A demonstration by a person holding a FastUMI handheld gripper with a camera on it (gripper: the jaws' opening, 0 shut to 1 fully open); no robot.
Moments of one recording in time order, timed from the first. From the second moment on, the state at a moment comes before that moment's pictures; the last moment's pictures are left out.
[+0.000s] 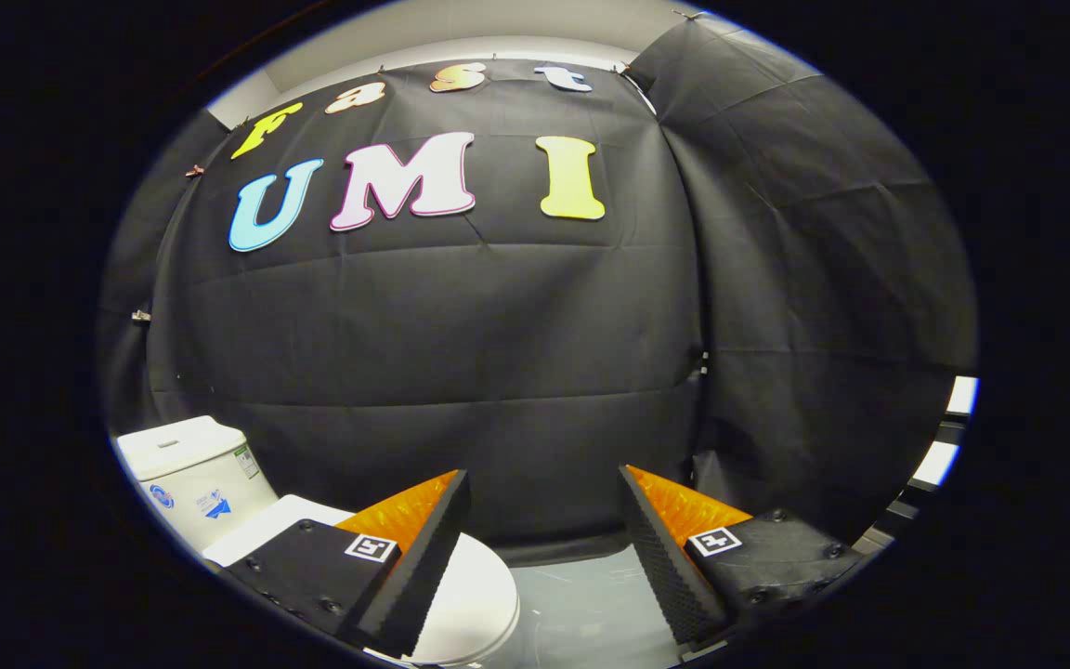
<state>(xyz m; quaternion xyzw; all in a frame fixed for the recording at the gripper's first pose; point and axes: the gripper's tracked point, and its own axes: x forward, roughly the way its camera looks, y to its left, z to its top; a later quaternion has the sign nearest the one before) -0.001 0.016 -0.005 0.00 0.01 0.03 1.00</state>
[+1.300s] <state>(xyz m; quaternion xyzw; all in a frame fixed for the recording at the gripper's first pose) -0.001 0.025 -0.012 0.01 0.03 0.04 1.00</state>
